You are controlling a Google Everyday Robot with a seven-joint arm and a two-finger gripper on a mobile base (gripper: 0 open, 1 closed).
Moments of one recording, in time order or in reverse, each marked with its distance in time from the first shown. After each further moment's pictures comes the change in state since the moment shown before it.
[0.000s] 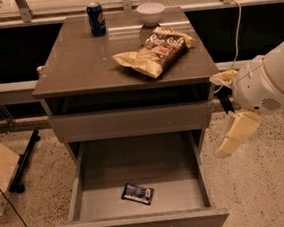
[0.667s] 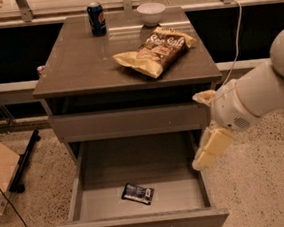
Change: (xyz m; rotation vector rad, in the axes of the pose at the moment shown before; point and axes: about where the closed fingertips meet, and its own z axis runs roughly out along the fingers) arm 0.001 0.011 0.061 -0.053 -0.045 0.038
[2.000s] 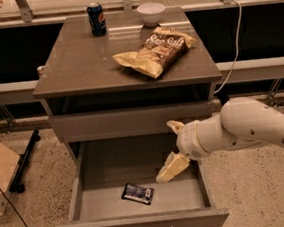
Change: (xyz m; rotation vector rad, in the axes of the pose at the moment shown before) arm 0.013 -0.009 0.159 0.019 -0.200 0.075
